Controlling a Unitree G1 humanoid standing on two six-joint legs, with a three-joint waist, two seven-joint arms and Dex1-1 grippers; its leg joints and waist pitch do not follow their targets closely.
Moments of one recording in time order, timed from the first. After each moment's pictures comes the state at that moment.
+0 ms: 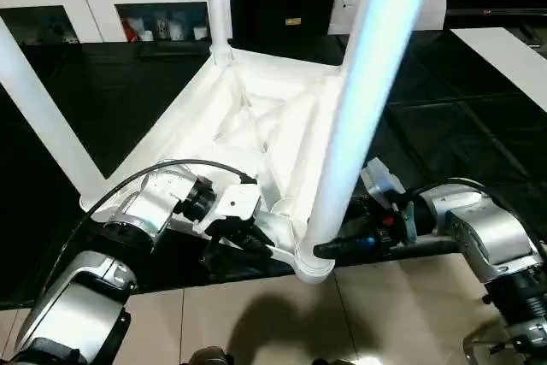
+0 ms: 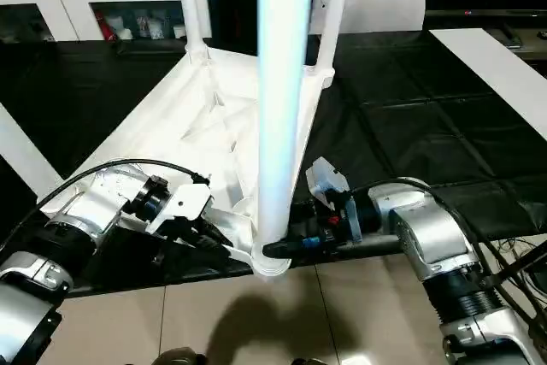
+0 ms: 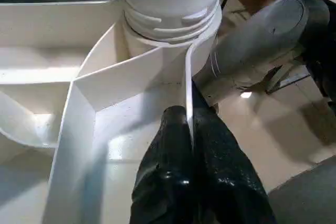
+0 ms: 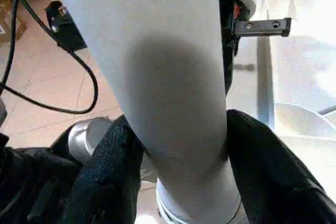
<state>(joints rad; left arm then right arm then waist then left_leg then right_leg) -0.69 0.38 -0.38 0.77 0.03 -0.27 -1.58 -0.42 -0.52 0.24 0.17 0.35 0.39 1.45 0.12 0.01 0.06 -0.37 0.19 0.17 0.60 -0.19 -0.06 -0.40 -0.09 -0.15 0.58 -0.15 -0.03</state>
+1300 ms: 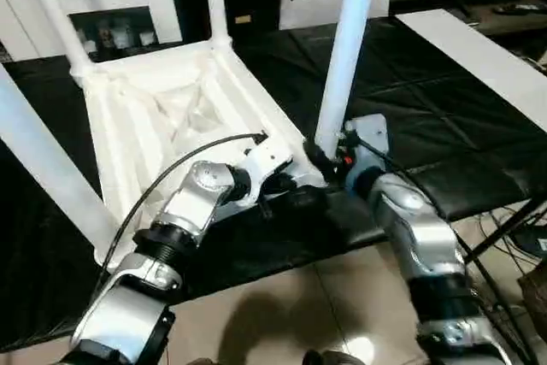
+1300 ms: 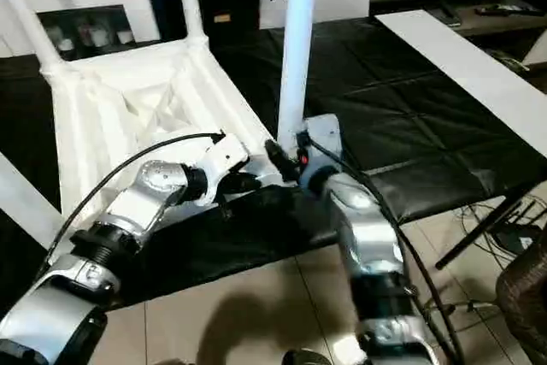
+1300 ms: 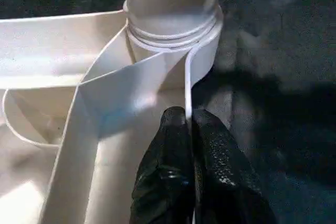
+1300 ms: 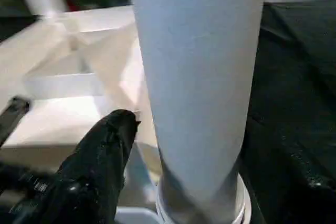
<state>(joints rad) -0.69 0.18 -0.26 0.68 0.13 0.16 -0.87 -0.40 -0.09 0.00 0.22 0.14 0.33 0.47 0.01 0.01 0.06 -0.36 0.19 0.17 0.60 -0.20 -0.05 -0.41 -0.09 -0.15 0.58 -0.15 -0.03</state>
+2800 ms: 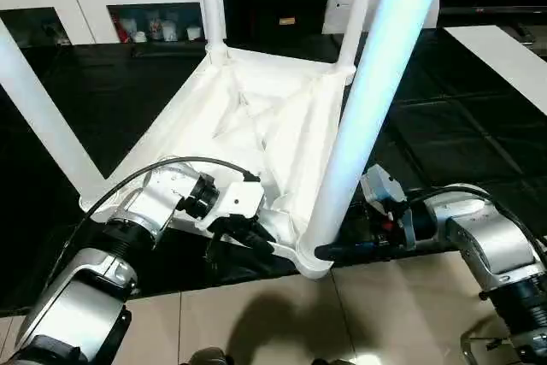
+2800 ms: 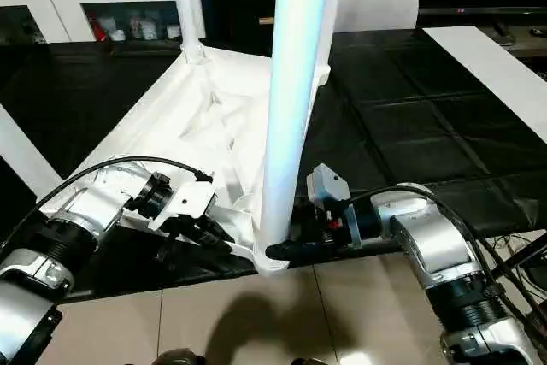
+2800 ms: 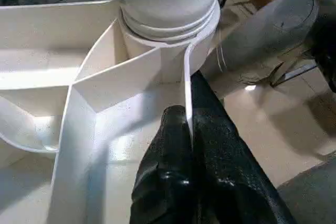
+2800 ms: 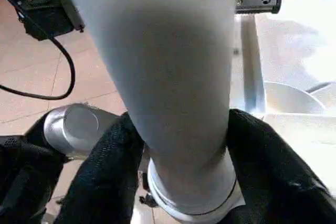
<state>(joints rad) -0.70 0.38 -0.39 0.76 0.05 -0.26 -1.56 -0.39 -0.54 0.24 0.15 0.29 0.32 1.41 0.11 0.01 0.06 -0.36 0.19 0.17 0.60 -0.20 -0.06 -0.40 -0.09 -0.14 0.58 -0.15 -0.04</state>
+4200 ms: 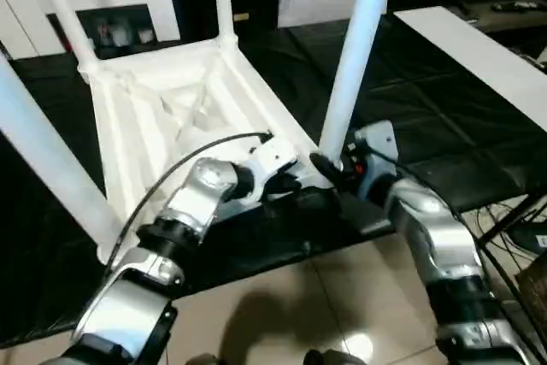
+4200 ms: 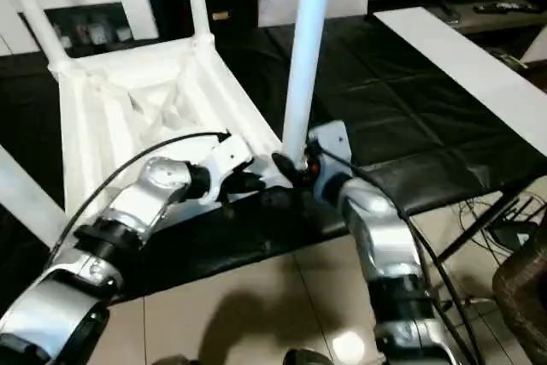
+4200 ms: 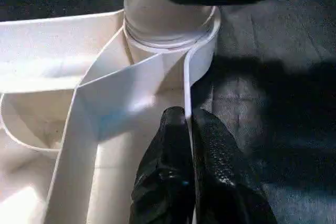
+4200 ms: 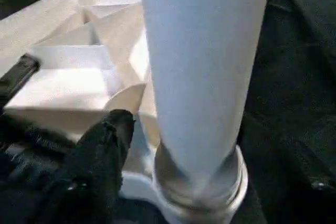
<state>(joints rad) -0.72 0.17 -0.26 0.72 0.13 0.15 -0.89 -0.38 -0.18 0.01 0.23 0.13 0.34 0.59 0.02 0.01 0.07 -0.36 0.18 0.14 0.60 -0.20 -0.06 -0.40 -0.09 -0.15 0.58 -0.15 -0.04</state>
